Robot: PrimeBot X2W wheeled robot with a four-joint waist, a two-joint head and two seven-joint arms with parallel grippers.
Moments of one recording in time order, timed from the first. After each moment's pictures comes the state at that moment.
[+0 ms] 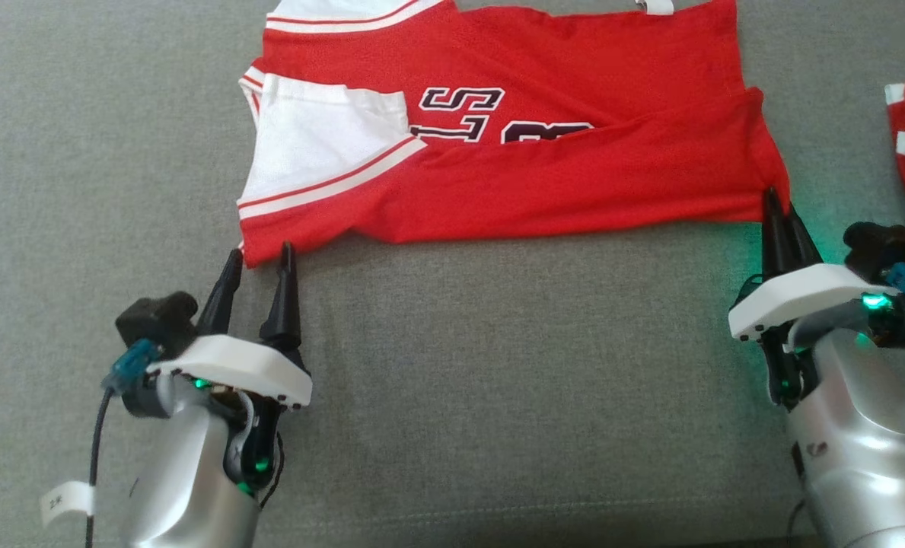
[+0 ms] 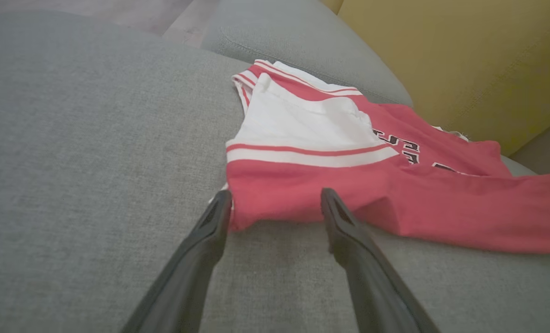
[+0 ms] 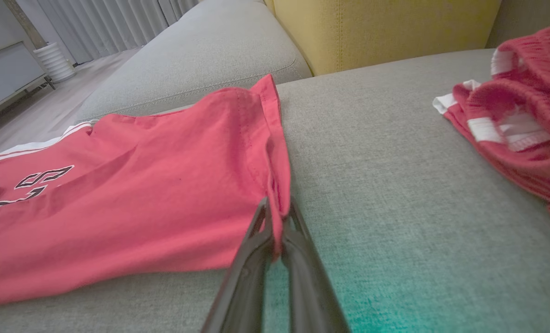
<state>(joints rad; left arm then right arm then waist) -0.31 0.03 -0.18 0.50 -0.40 -0.07 -0.26 -0.54 -0.14 0.02 0.85 0.28 0.12 -0.26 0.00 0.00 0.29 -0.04</state>
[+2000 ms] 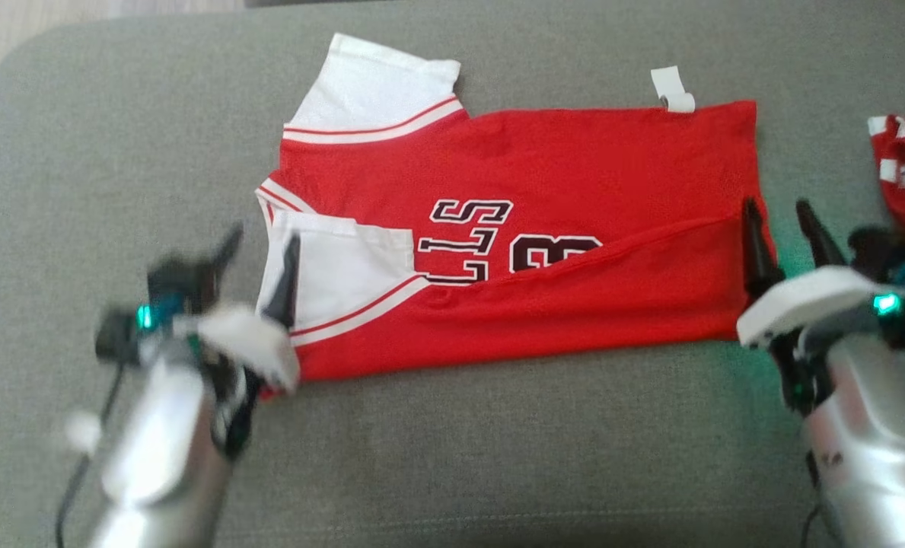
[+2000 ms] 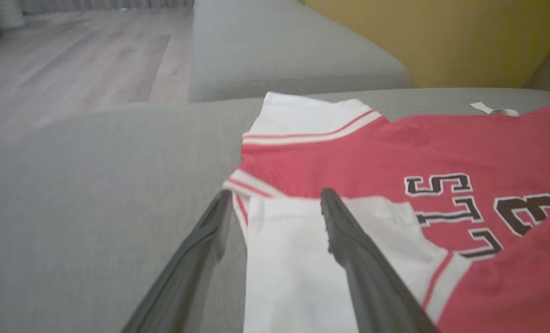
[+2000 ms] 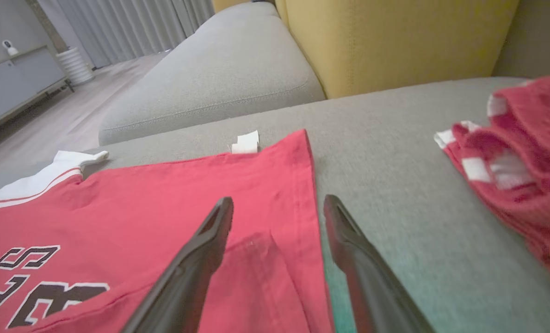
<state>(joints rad) -0.34 0.09 -0.22 0.54 -0.19 -0.07 -0.21 -0.47 -0.16 0.04 0.75 0.32 0.12 -0.18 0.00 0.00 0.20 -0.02</state>
